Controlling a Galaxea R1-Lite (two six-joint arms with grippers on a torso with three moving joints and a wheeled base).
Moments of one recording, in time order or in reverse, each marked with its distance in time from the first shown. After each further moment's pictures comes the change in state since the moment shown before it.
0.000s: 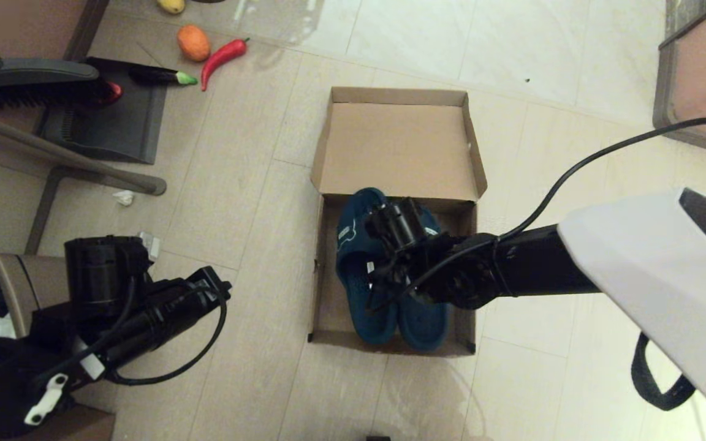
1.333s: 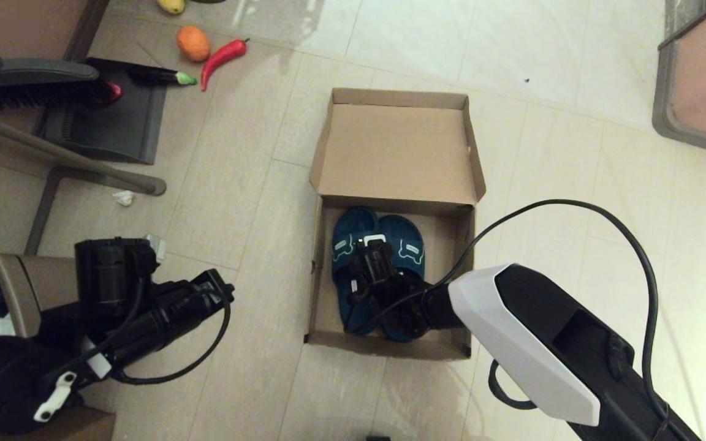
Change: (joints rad) left arm 0.000 0.025 -0.006 0.000 -0.003 0.014; right arm -0.058 0.462 -0.336 -0.265 -0.058 -0.083
